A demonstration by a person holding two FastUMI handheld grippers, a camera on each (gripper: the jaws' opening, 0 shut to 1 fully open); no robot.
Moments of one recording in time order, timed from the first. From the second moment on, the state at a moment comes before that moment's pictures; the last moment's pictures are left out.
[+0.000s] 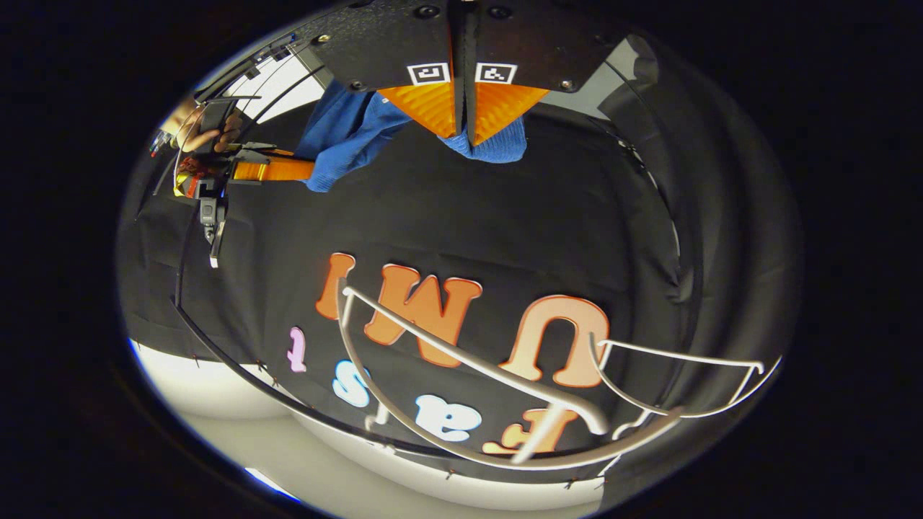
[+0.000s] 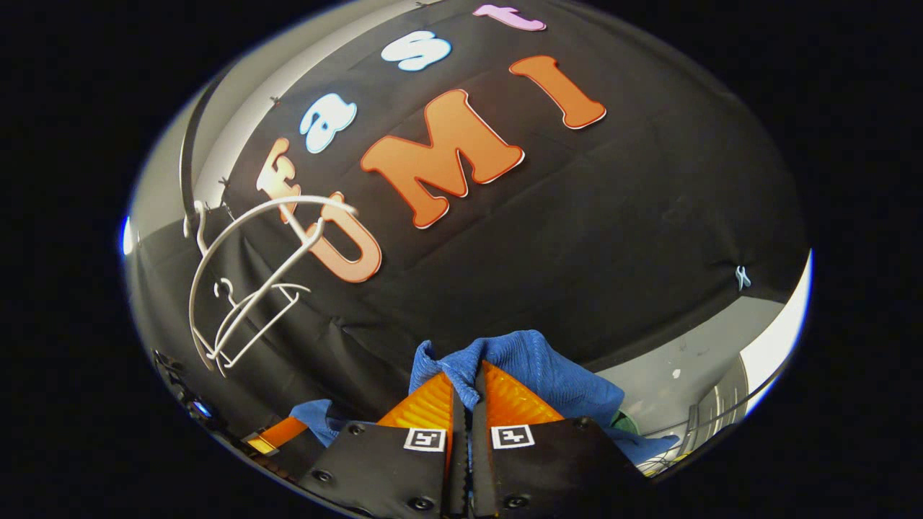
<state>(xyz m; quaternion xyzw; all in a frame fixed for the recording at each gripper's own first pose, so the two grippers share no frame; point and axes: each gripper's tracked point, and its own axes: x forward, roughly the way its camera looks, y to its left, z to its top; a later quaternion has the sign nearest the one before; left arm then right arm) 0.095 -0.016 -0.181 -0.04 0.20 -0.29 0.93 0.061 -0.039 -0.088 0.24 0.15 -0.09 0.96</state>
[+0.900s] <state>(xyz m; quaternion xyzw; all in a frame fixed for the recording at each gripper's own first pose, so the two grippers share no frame) 0.086 -0.100 -0.338 -0.01 0.37 -0.31 0.88 0.030 -0.046 -0.232 0.17 0.28 -0.16 0.93</state>
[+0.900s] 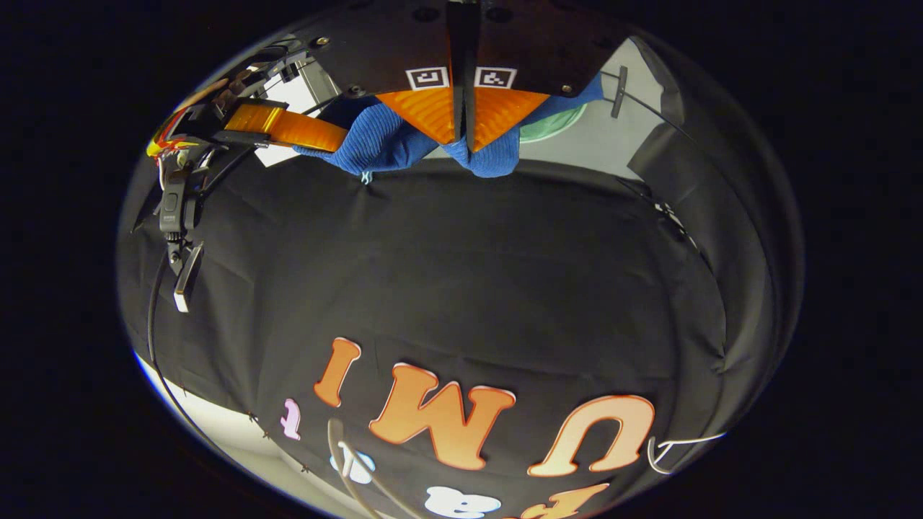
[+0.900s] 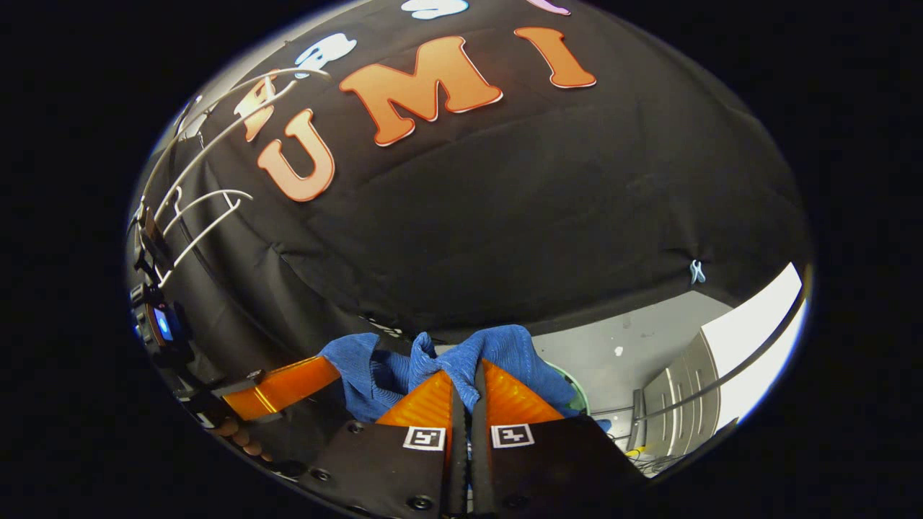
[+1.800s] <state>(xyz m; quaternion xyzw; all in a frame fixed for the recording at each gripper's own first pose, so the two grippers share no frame) 0.050 -0.074 -0.530 0.05 0.55 -0.24 0.80 0.012 -0.094 -0.406 0.16 0.44 -0.21 0.86</state>
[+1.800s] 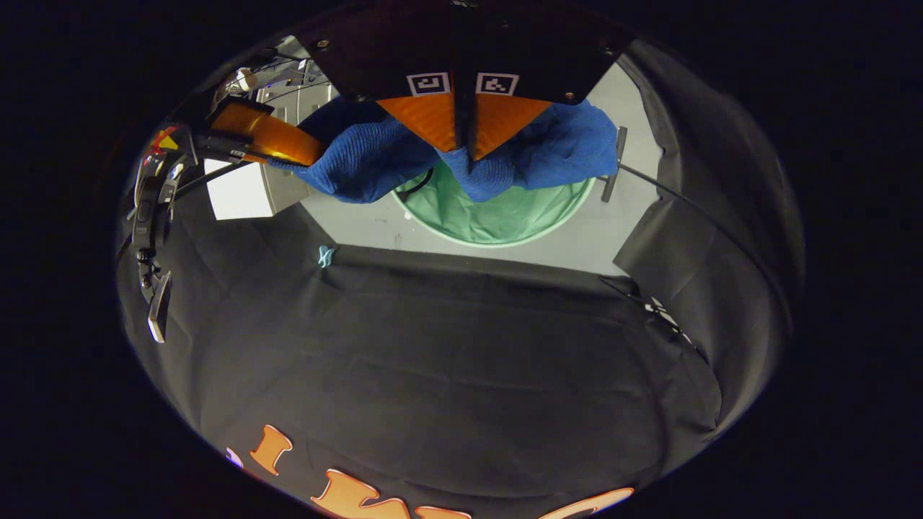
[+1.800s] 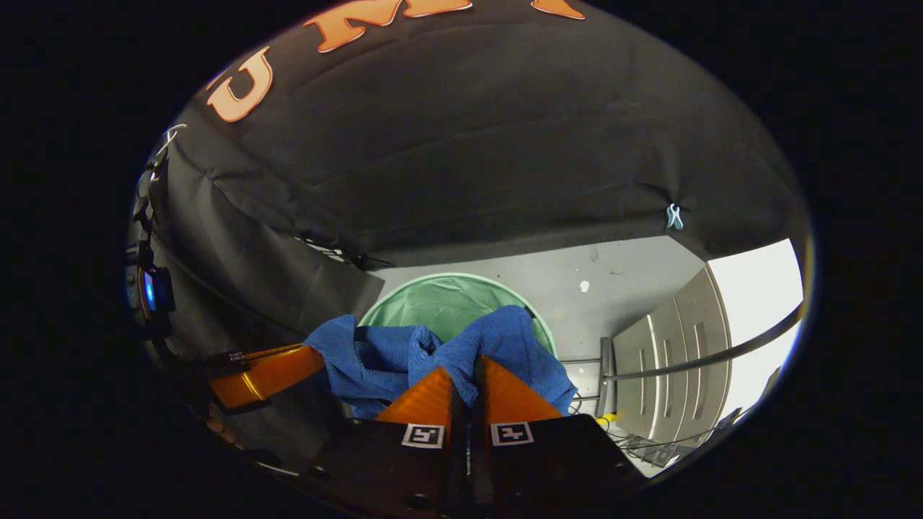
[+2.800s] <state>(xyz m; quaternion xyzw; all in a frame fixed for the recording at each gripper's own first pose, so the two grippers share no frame) -0.004 -0.016 -0.573 0.07 0.62 -0.15 0.77 -0.049 -0.071 -0.470 0.17 0.54 -0.20 0.80</state>
